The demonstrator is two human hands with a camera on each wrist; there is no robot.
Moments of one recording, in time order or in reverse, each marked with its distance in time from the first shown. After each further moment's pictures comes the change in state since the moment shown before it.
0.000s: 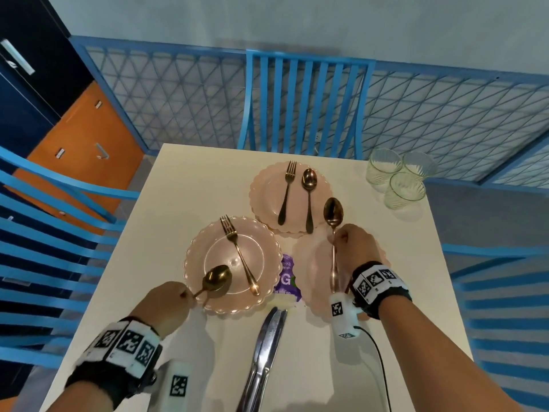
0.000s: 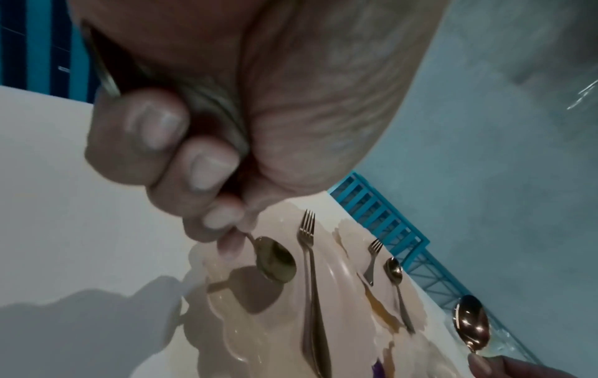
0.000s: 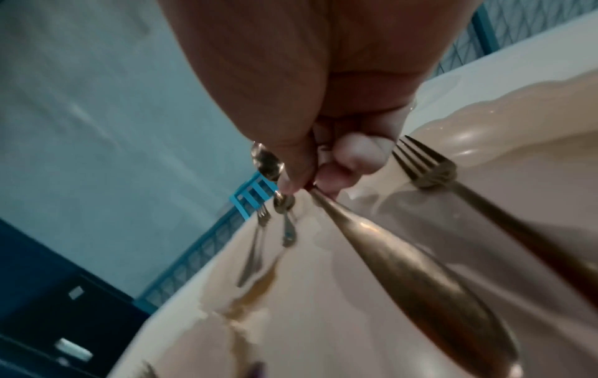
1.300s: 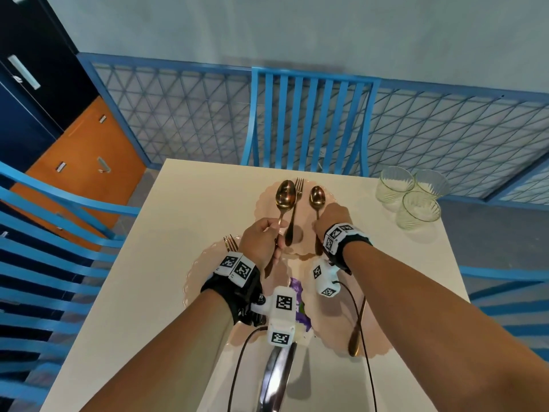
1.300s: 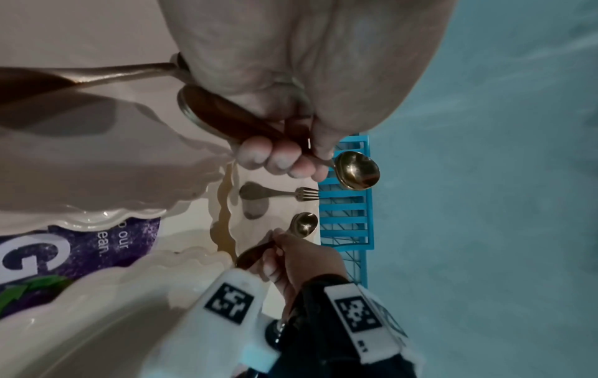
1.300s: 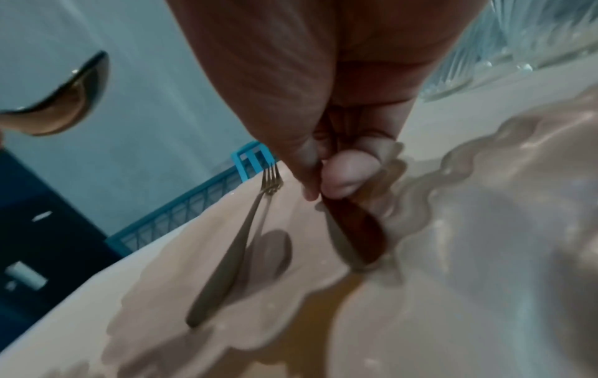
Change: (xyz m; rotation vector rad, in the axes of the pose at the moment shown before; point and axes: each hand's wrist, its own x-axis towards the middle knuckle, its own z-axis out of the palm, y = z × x) left_hand 0.073 0.166 0.032 -1.013 -0.070 0.329; right_hand 0.104 -0.080 0.042 -0.109 -0.011 -0.058
